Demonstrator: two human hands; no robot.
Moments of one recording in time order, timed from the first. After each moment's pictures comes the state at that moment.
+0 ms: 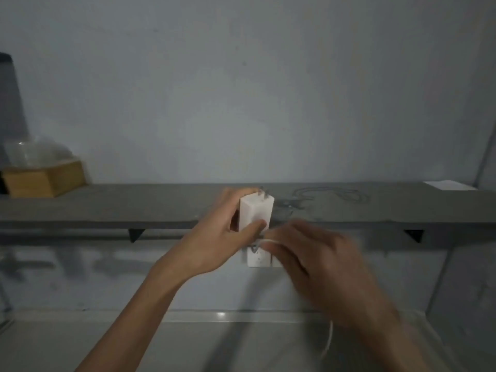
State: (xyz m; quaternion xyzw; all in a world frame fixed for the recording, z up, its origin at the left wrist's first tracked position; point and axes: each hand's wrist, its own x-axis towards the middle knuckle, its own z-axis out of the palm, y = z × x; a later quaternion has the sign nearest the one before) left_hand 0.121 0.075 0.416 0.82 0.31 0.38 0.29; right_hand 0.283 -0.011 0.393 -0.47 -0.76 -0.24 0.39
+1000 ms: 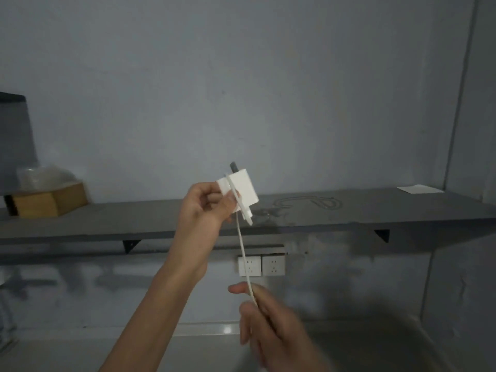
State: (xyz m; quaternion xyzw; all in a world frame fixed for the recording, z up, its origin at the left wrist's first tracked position) left_hand 0.163 0.021 0.435 0.61 0.29 0.61 0.42; right_hand 0.273 -0.069 0.323 -0.44 -0.65 0.34 0.53
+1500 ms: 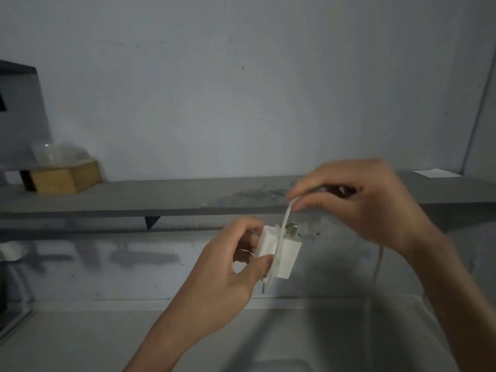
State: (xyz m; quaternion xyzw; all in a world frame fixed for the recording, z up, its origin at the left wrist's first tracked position) left_hand 0.101 -0.033 0.387 0.79 0.30 0.43 0.31; right_hand 0.308 -0.065 0.458 -0.39 -0.80 -0.10 0.44
